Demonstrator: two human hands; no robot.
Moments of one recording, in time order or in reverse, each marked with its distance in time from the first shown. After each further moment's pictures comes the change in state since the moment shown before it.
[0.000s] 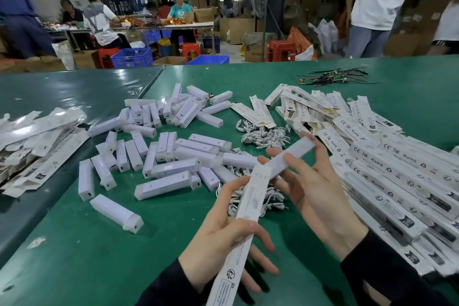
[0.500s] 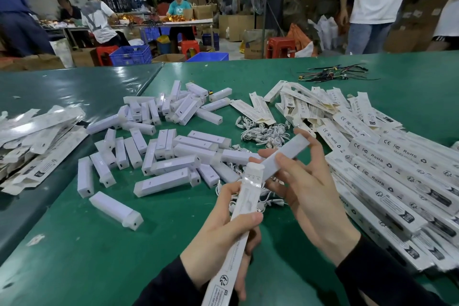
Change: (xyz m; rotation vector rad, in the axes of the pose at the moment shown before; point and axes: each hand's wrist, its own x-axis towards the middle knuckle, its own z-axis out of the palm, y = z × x) left_hand 0.001 -0.002 0.003 -0.062 0.038 0.018; right_hand -0.013 0.005 0.011 -0.101 -0.029 -0.077
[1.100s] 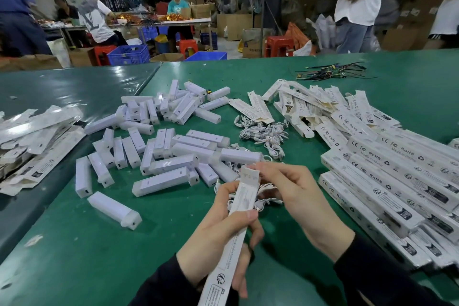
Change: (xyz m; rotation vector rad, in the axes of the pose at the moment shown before) left_hand 0.001 0.003 0.000 -0.090 -0.054 -0.012; right_hand 0.000 0.006 0.000 -0.399 -0.129 0.044
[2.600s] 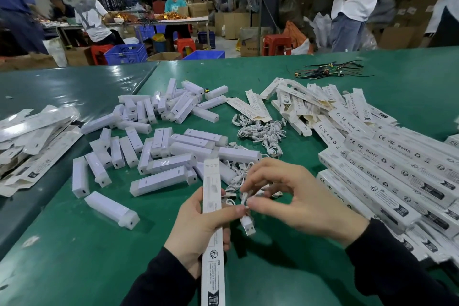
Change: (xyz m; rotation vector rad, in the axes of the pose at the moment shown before) left_hand 0.004 0.001 -0.009 0.057 0.612 0.025; right_hand -0.001 -0.010 -0.022 -0.494 -0.344 -0.228
